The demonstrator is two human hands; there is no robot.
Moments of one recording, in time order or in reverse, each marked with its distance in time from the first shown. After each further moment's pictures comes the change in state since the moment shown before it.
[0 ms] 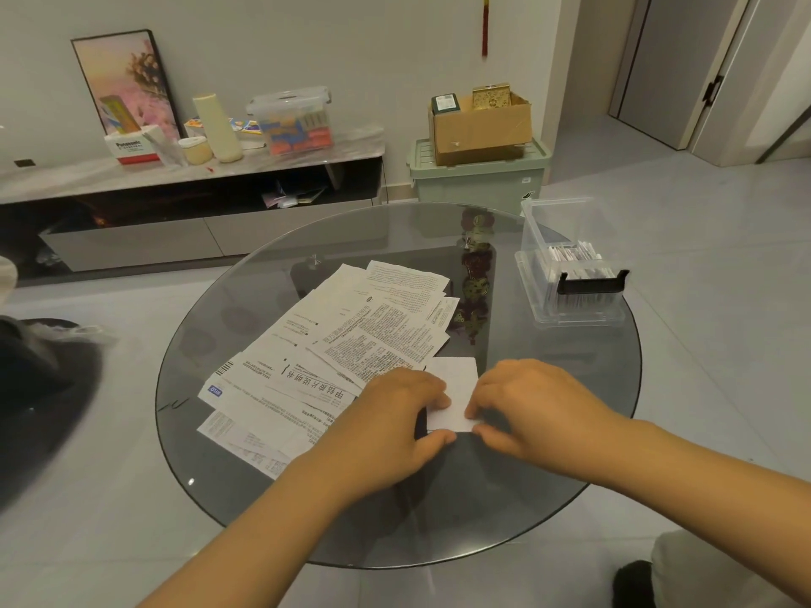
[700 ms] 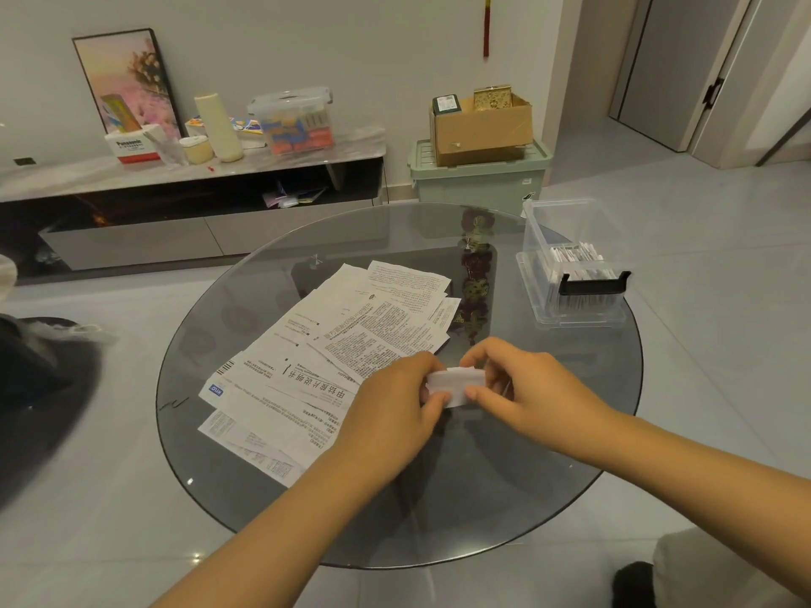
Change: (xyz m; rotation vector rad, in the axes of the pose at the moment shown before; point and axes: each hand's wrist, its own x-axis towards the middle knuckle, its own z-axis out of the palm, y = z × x) left_hand 0.010 0.009 0.004 -0.145 0.175 -0.220; right_hand 0.009 0.004 0.009 0.554 0.145 0.234
